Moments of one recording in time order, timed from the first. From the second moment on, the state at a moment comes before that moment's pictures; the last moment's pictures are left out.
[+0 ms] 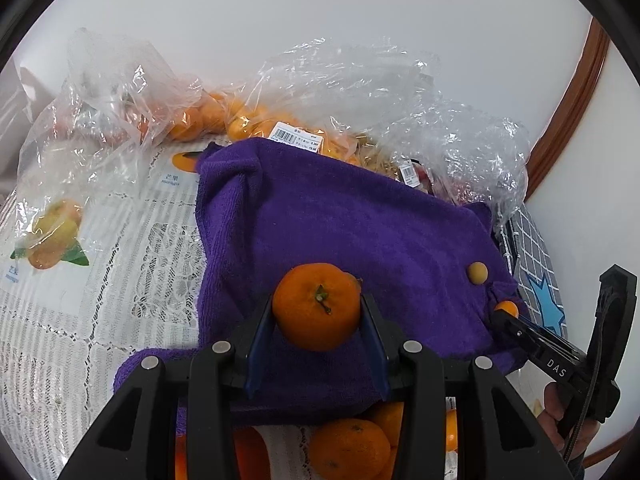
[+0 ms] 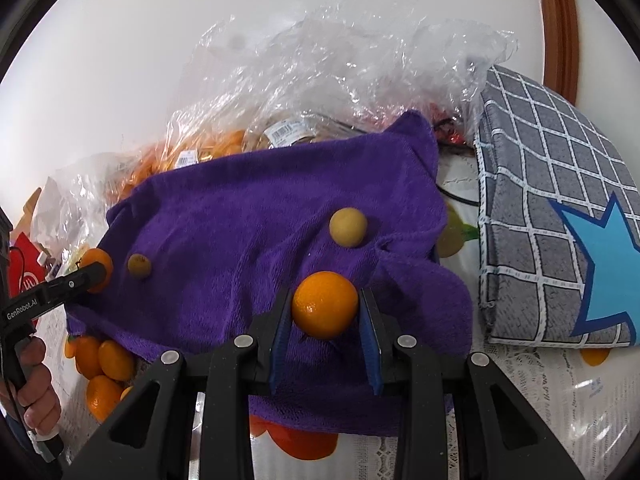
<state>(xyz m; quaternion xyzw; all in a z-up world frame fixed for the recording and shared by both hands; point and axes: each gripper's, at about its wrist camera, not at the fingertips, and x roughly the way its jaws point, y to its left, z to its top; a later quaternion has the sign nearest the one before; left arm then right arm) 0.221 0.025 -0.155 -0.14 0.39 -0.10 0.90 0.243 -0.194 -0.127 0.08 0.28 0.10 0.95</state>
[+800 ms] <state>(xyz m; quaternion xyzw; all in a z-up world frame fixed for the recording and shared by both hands) 0.223 0.019 -0.158 -0.11 0.39 -0.09 0.91 0.242 -0.189 -0.126 0.06 0.27 0.09 0.96</state>
